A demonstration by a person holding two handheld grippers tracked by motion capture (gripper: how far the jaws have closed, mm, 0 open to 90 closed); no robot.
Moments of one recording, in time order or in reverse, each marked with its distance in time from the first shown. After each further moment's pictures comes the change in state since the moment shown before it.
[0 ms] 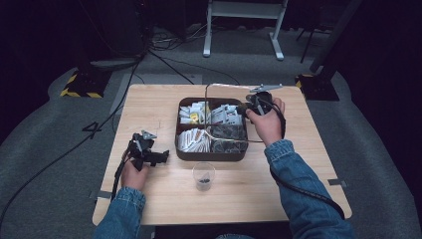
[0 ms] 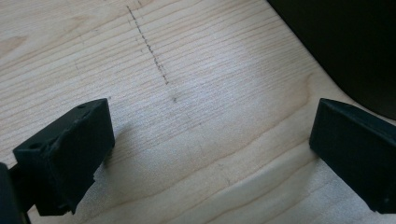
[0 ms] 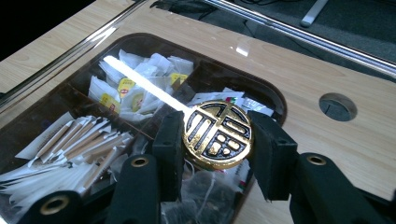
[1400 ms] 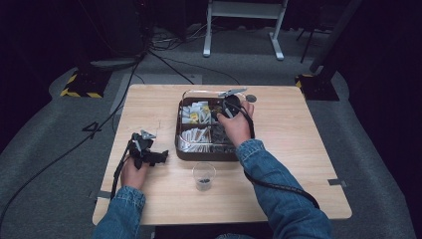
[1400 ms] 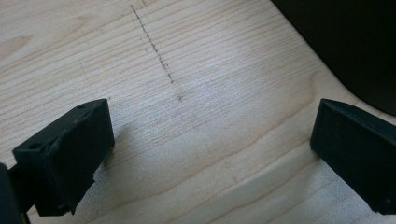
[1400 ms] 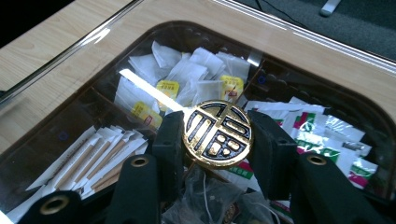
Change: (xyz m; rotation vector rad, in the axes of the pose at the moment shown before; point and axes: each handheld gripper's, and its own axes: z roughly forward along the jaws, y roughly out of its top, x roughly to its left) left arm 0.003 0.000 0.000 -0.001 -0.001 0.006; right arm 0.061 0.009 0.065 0.067 0.006 -0.036
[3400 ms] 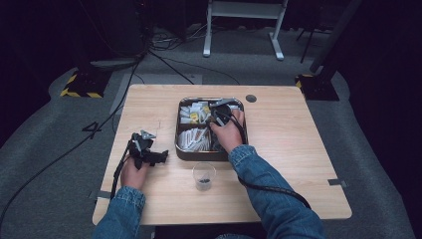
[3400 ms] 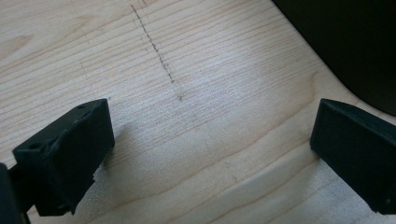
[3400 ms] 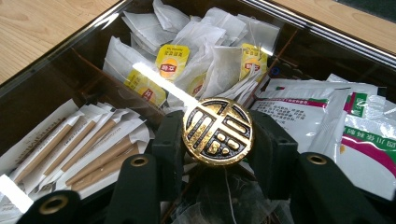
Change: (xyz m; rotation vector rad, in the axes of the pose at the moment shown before) left arm 0.000 0.000 0.000 0.000 0.000 0.000; right arm 0.013 -0.021 0.037 0.048 -0.022 -0.041
